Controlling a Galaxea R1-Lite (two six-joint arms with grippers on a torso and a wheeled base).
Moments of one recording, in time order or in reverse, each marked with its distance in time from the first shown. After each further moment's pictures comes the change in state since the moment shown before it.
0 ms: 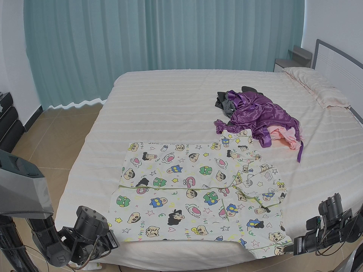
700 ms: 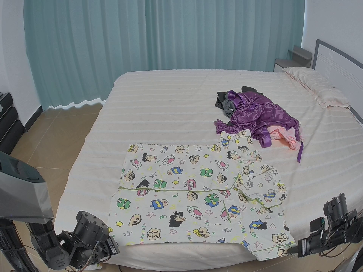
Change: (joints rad) left arm -0.024 0.001 0.030 -0.001 -0.028 0.004; right arm -0.004 -0.086 0.000 0.091 -0.001 -0.031
